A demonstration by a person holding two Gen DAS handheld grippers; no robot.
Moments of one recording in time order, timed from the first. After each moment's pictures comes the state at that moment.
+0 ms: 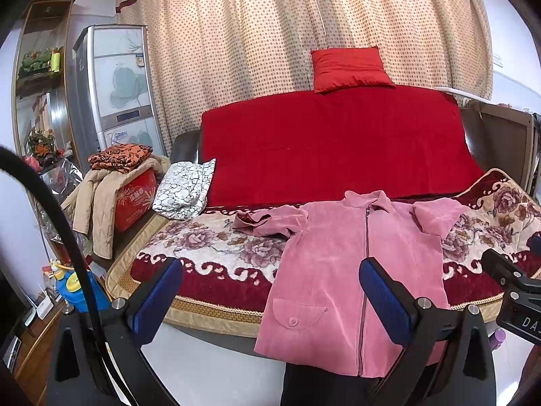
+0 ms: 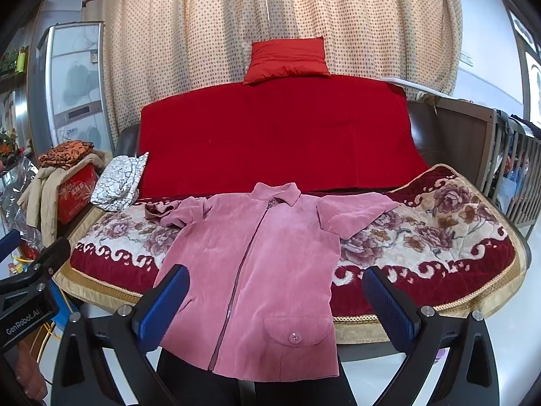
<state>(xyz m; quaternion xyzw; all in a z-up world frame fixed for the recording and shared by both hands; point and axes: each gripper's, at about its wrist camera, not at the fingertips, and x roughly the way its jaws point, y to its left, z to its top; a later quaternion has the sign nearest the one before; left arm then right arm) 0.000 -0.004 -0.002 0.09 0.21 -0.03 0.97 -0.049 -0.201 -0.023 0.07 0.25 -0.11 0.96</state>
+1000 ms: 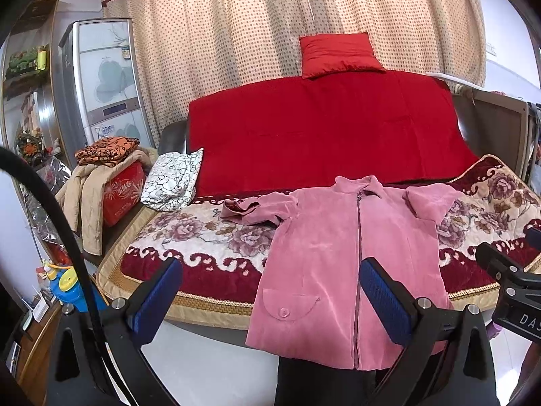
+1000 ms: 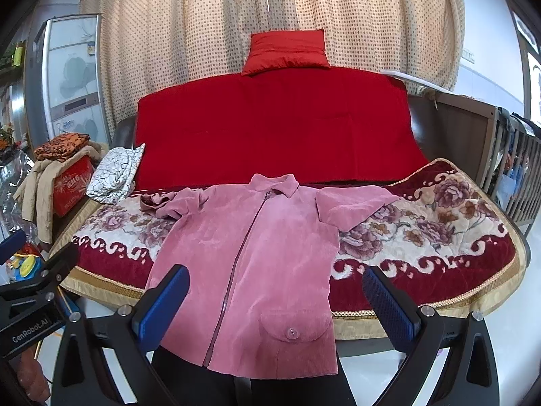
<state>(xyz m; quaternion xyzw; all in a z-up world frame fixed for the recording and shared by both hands) 0.010 -0.012 -0.017 0.10 0.24 -0.05 0.96 -0.039 -0.204 -0.032 0.07 0.27 -0.12 0.95</state>
